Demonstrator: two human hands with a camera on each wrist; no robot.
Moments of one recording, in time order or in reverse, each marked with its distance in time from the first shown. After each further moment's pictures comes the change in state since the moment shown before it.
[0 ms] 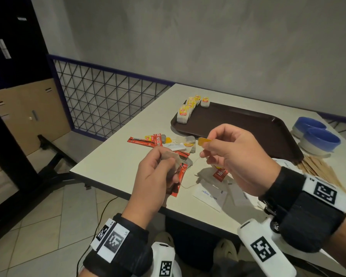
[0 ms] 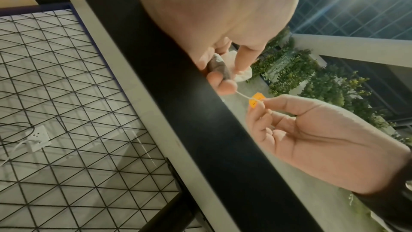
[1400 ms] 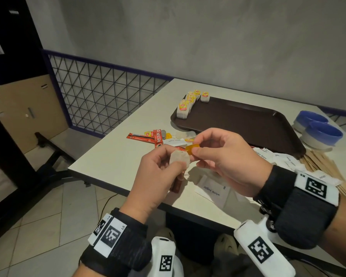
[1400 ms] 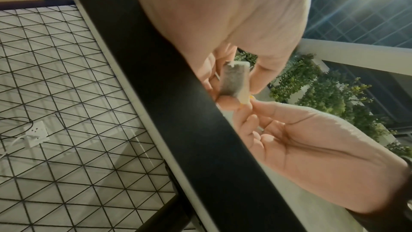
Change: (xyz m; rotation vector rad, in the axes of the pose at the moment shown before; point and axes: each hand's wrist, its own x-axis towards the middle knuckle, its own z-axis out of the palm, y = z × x) left_hand 0.001 0.002 -0.006 0.128 -0.094 -0.004; right_hand -0.001 0.014 0.014 0.048 -0.129 0.051
